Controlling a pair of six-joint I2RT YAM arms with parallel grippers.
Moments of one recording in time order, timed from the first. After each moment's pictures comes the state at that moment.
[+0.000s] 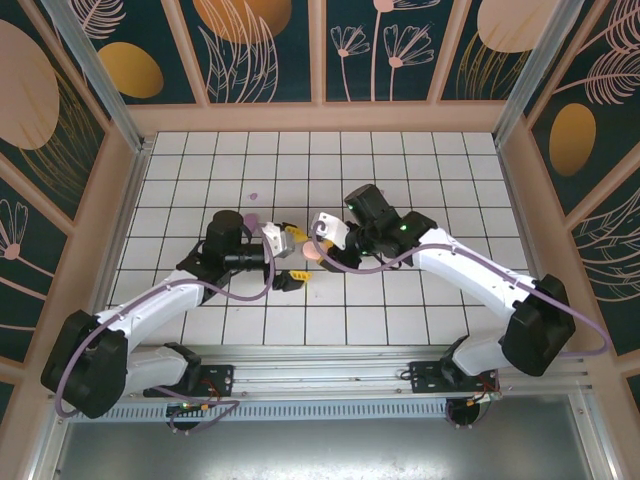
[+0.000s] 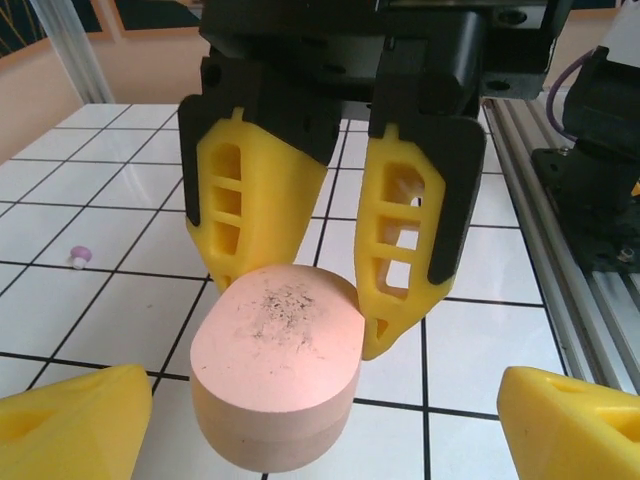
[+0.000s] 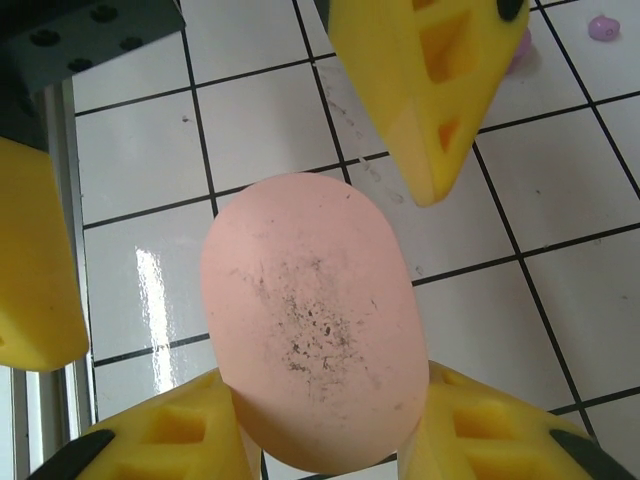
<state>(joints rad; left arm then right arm) -0.52 1.22 0.61 0.20 0.88 0.38 0.77 1.39 1.13 -0.62 -0.40 -0.45</state>
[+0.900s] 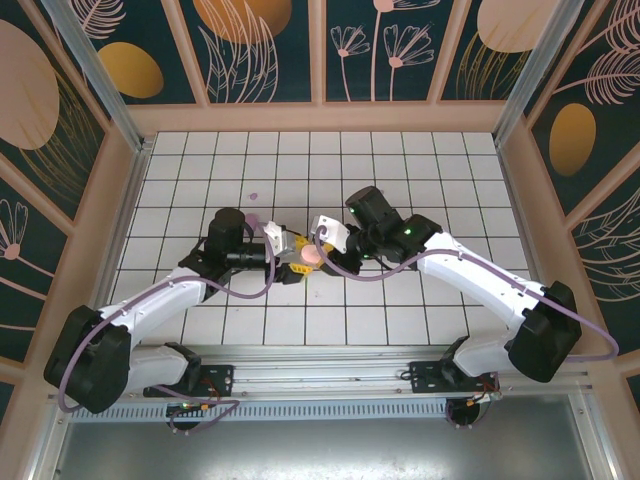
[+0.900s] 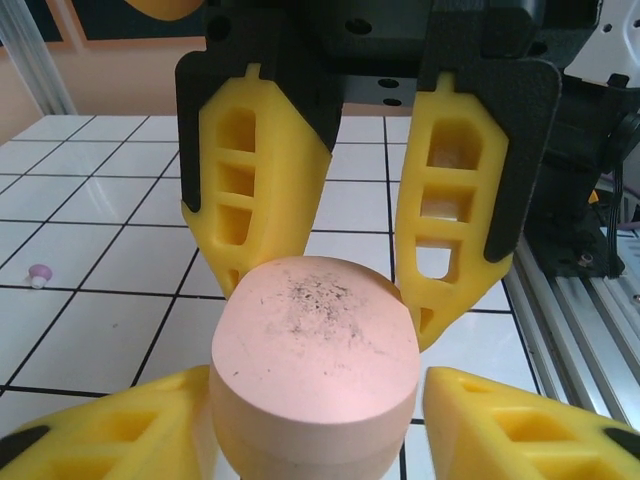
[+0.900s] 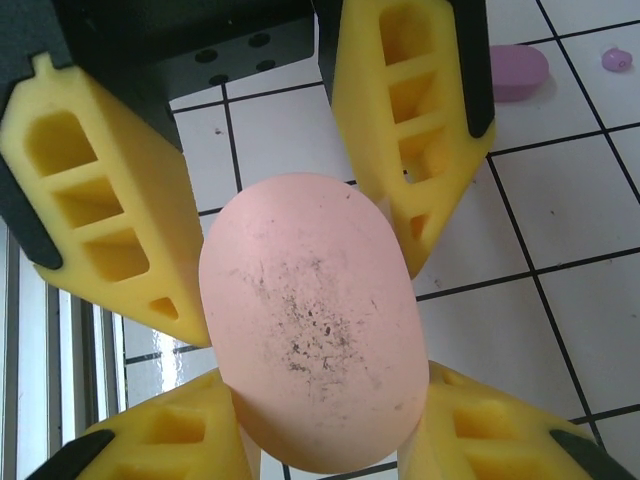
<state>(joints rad) -0.52 1.24 0.62 0.20 0.93 0.37 0.80 1.35 1.13 -0.64 -0.41 -0.45</state>
